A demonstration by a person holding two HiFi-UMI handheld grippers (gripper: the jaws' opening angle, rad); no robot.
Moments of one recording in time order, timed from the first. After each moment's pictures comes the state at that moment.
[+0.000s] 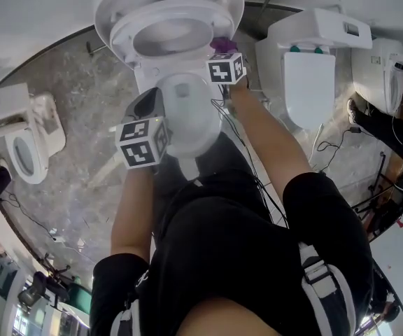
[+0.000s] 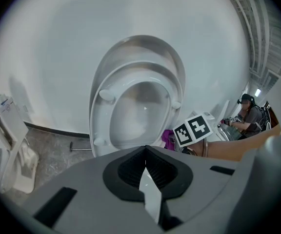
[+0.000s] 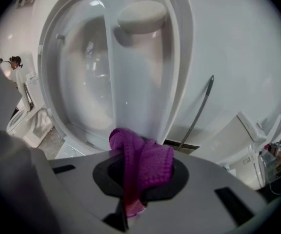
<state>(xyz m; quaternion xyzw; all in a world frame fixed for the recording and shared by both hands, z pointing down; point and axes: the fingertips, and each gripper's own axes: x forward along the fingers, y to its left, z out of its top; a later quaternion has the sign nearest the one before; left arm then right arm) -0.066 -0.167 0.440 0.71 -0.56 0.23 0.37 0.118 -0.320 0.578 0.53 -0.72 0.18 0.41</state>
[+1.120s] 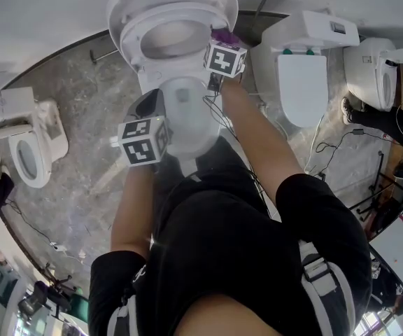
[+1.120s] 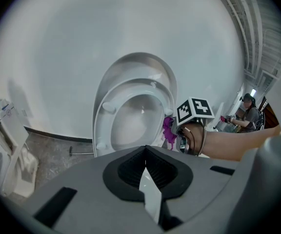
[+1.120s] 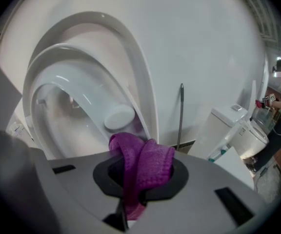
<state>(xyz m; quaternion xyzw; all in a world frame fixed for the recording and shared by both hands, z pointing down) -0.076 -0.145 0.395 0.73 -0.55 0.21 0.35 0.113 -0.329 0.475 0.65 -0.67 0.25 0.26</state>
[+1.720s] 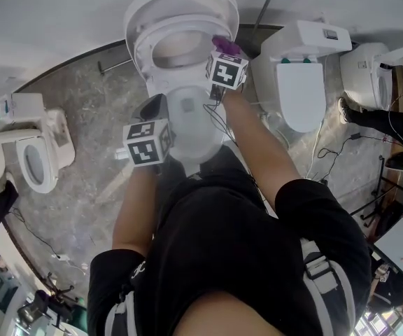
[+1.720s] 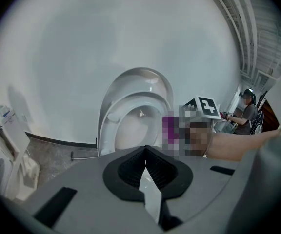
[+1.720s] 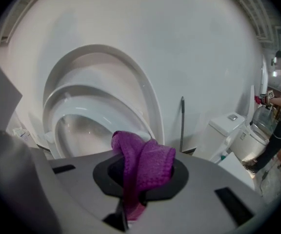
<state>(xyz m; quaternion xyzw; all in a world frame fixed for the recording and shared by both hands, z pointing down) -0.095 -0.132 0.356 0.74 -0.55 0.21 0.33 0.093 -0.307 0.415 0.65 -0.69 0.23 0.23</state>
